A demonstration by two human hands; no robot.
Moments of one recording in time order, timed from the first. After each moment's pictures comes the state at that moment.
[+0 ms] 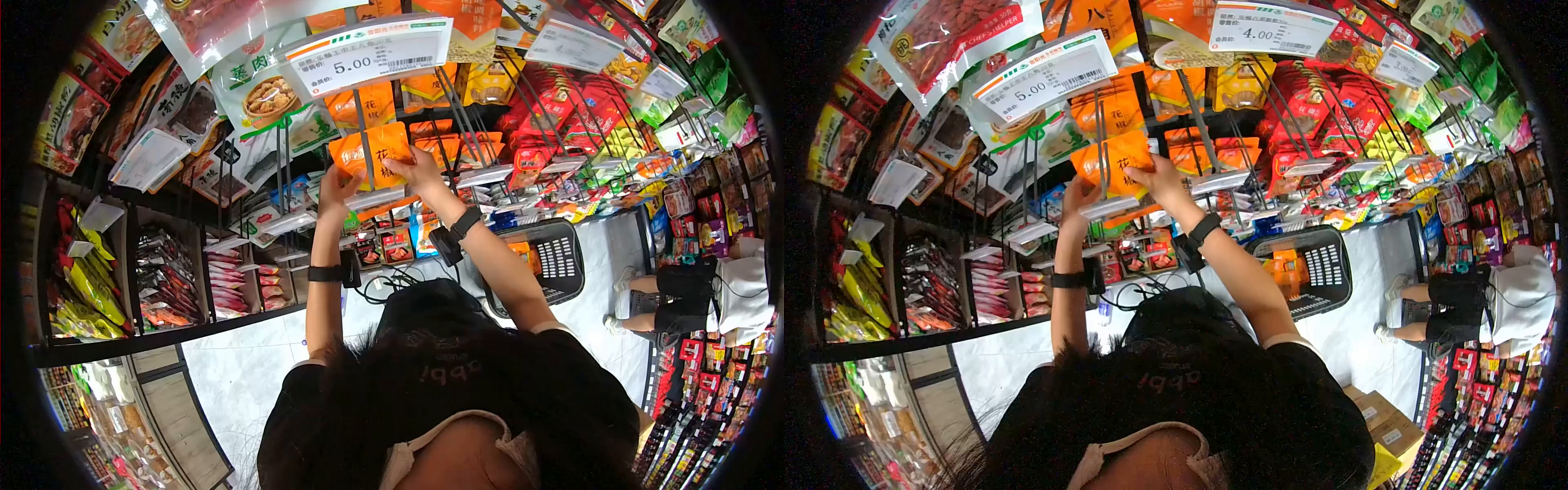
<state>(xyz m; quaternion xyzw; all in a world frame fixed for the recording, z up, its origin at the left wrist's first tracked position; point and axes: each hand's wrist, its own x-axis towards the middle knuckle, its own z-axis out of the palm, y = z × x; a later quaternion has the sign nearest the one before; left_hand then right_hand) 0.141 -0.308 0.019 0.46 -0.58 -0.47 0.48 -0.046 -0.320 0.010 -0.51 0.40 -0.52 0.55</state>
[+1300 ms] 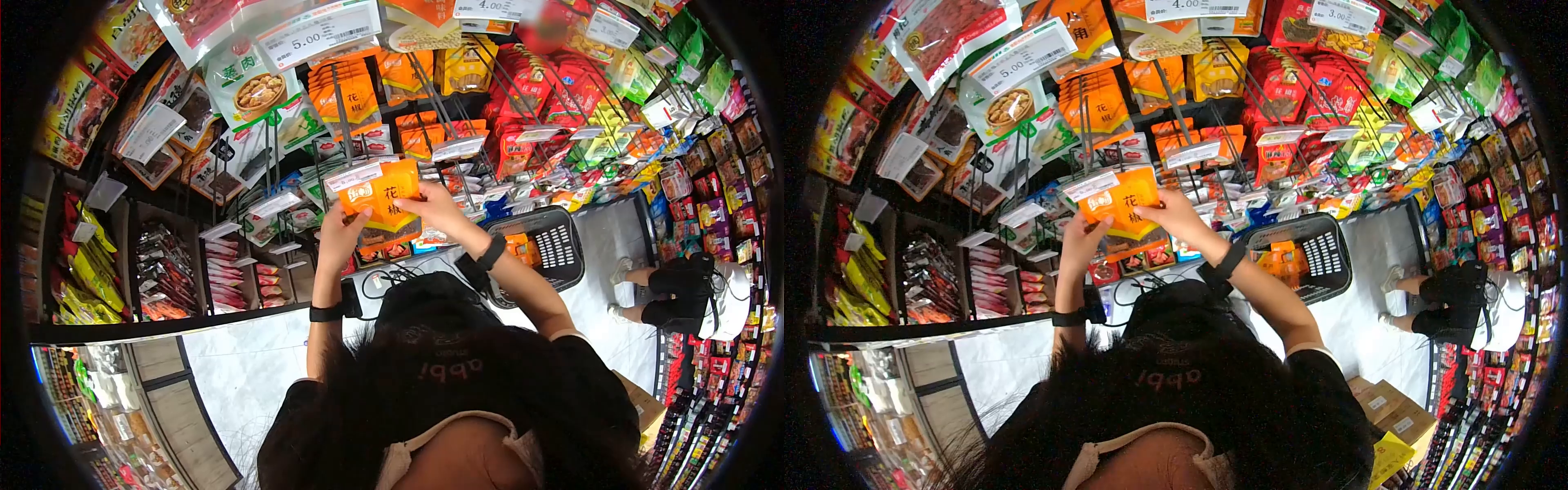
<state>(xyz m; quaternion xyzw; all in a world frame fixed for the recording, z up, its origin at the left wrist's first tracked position) 0.114 -0.194 0.048 0.47 -0.60 -0.48 0.44 -0.088 -0.210 0.022 -0.57 0.43 -0.44 0.55</state>
